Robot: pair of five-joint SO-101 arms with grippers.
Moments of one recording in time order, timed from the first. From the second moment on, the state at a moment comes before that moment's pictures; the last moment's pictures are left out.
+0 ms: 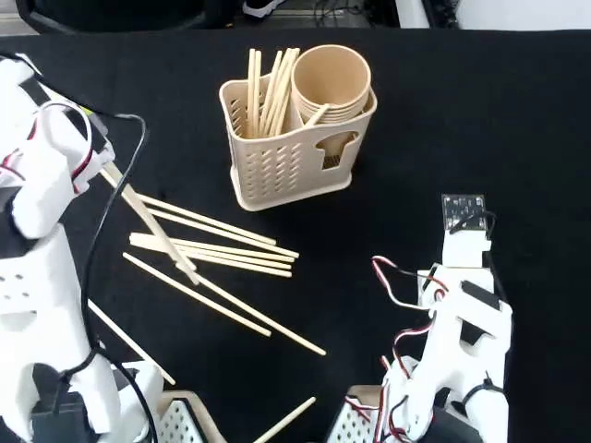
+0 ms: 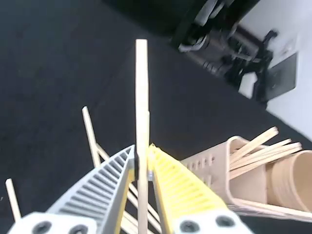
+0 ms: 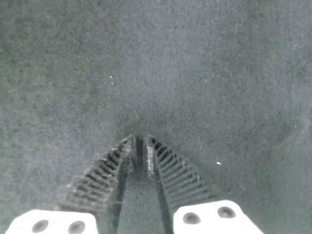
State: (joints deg) left arm -12.2 -27.7 -20.9 90.0 25.9; right arm 30.0 -34.5 76.6 31.6 26.5
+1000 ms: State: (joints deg) left arm 5.6 -16.2 -19.6 43.4 20.6; right arm 30.0 -34.5 76.6 31.6 26.5
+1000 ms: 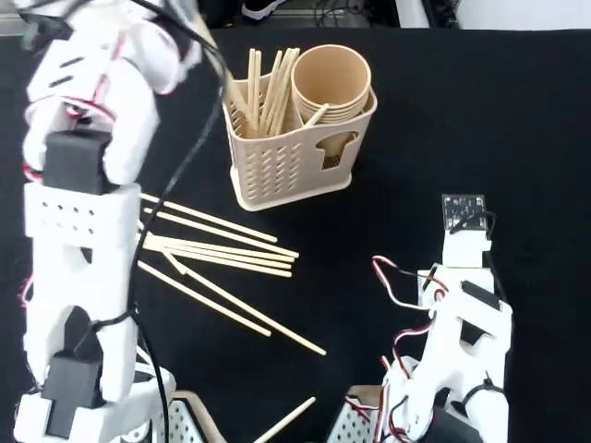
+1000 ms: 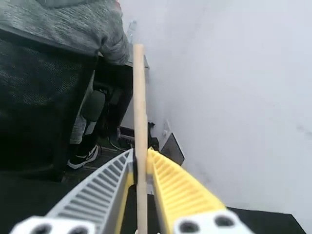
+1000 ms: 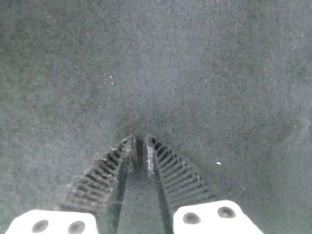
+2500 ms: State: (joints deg) left arm 4.3 -16.2 0.3 64.0 22.9; right arm 30.0 -34.5 76.6 31.6 26.5
